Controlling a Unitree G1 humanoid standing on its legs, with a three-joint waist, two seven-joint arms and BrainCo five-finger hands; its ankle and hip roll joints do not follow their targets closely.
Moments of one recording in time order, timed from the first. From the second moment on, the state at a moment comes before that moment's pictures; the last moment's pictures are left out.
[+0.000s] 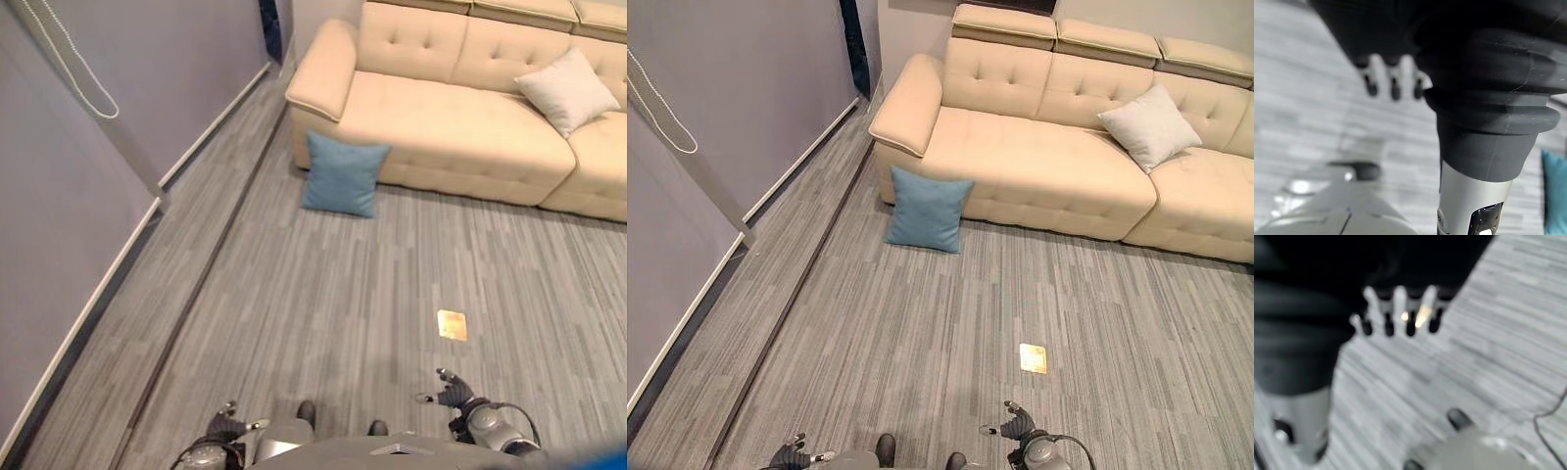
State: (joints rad) left arm 0.03 0.24 -0.12 1.24 -0.25 -0.16 0.07; right arm -0.09 -0.23 0.39 1.19 0.00 -0.14 -0.08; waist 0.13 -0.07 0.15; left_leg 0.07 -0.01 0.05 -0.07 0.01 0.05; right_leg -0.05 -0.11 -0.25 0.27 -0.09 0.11
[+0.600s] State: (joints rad) left arm -0.05 0.26 -0.16 1.24 -0.29 -0.18 0.07; right arm -0.15 -0.24 0.47 1.12 0.08 -0.15 -0.08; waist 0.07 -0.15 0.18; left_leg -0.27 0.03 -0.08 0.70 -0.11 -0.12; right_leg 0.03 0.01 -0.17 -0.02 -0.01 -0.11
